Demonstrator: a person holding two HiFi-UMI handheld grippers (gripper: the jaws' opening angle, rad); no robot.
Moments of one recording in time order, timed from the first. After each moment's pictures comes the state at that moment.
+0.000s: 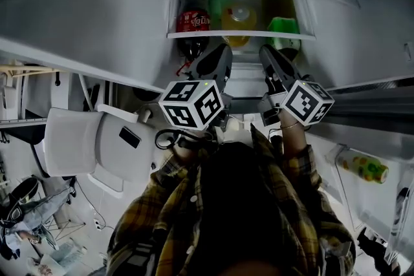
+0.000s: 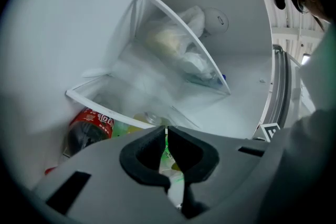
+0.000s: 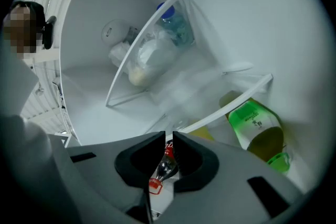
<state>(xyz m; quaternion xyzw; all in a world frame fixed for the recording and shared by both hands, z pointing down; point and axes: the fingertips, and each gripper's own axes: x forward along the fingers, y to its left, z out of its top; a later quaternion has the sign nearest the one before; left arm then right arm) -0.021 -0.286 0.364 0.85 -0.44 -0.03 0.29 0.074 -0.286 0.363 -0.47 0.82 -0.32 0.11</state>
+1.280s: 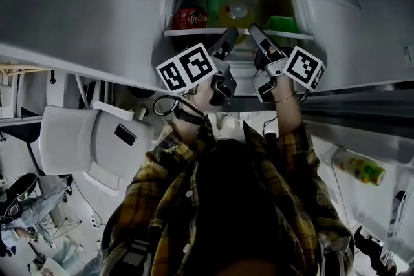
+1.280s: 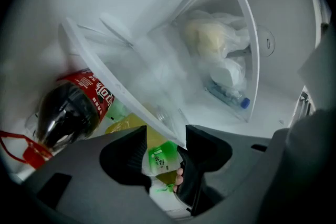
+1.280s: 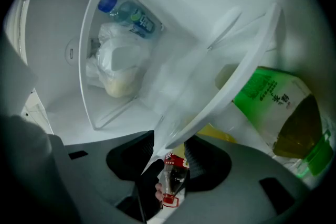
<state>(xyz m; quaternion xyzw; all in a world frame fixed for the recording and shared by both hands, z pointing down) -0.010 -0.341 0.393 0.78 -0.41 -0.12 0.46 0.068 -0.345 0.384 -0.40 0.77 -0.45 0.19</state>
